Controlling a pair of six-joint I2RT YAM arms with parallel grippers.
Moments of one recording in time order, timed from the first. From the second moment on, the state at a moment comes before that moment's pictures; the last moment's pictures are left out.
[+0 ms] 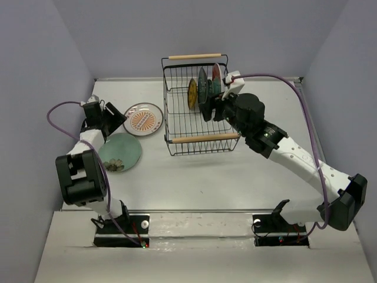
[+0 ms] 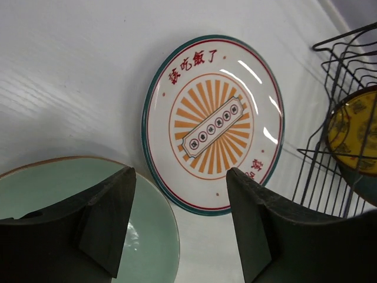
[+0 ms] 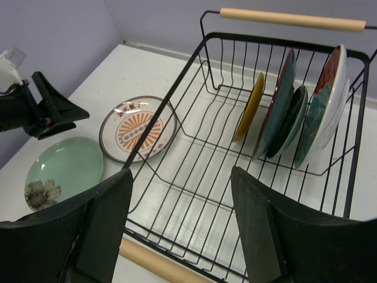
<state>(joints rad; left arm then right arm) 0.22 1.48 0.91 -0.02 0.20 -0.56 0.76 1.30 1.28 -0.06 0.24 0.19</state>
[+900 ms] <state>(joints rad) 0.24 2.02 1.29 -0.09 0.34 -0.41 0.76 1.32 1.23 -0.04 0.21 0.19</state>
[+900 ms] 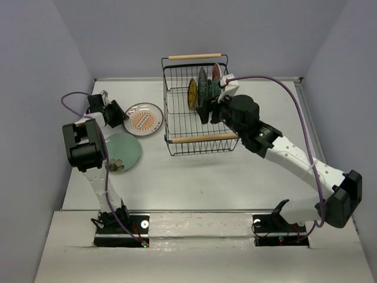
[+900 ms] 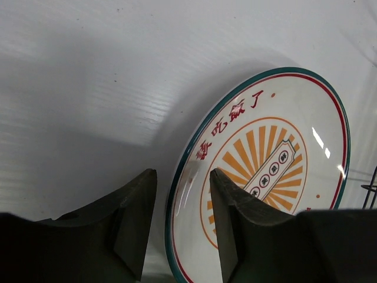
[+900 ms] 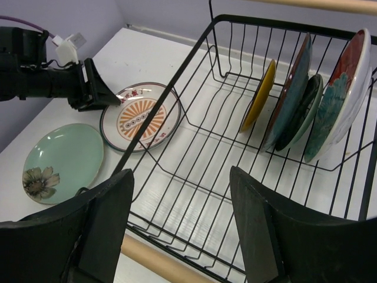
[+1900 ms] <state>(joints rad) 0.29 1.34 1.11 0.03 0.23 -0.58 0.69 1.51 1.41 0.00 -0.32 0.18</state>
